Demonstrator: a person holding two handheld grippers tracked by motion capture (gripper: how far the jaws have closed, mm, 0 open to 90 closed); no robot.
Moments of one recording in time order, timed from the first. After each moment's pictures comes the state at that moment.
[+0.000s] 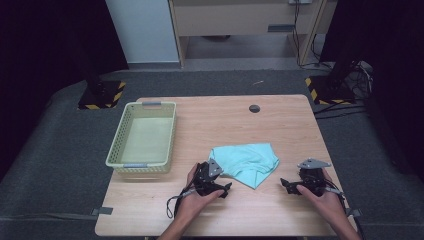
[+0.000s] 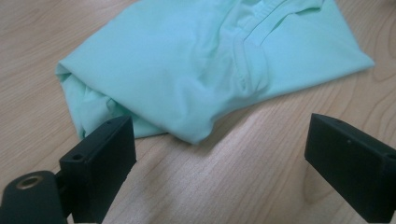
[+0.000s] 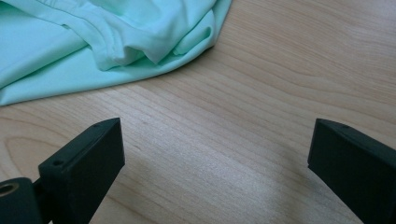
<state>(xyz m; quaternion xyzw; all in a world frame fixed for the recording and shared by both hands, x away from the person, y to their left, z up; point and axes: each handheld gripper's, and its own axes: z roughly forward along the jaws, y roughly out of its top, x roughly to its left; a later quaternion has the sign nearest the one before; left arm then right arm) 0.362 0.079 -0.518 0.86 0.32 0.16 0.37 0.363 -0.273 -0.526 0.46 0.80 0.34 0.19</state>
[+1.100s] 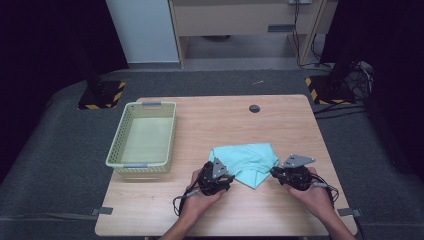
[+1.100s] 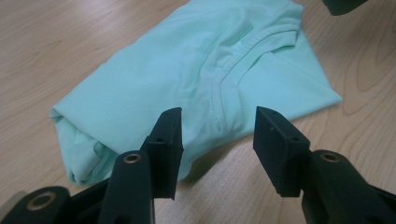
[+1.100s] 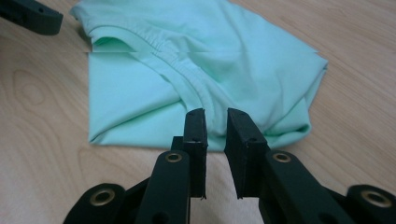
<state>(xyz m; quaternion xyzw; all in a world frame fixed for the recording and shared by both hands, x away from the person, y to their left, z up) 0.360 0.066 -0.508 0.85 0.30 0.18 0.40 0.371 -0.227 -0.502 0.34 0.85 0.37 0.17</state>
